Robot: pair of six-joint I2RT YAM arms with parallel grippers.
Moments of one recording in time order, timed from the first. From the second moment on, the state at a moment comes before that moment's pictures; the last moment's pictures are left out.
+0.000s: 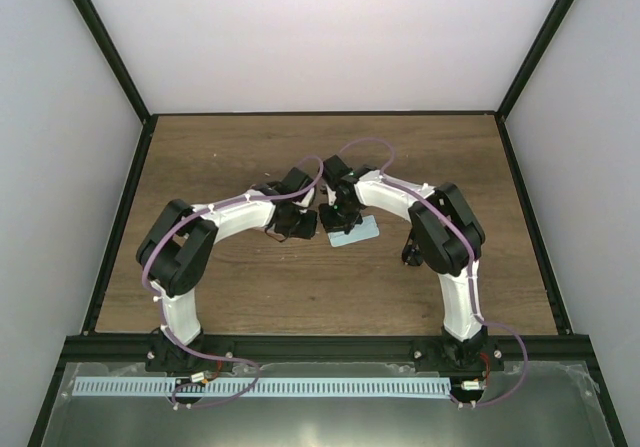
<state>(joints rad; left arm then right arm) -0.64 1.86 1.18 -0.52 0.16 -0.44 0.65 2.04 1.47 -0.77 -0.20 0.39</state>
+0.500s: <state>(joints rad) -0.63 1.86 1.18 -0.52 0.17 -0.43 0.66 2.05 1.47 -0.78 -0.17 0.40</state>
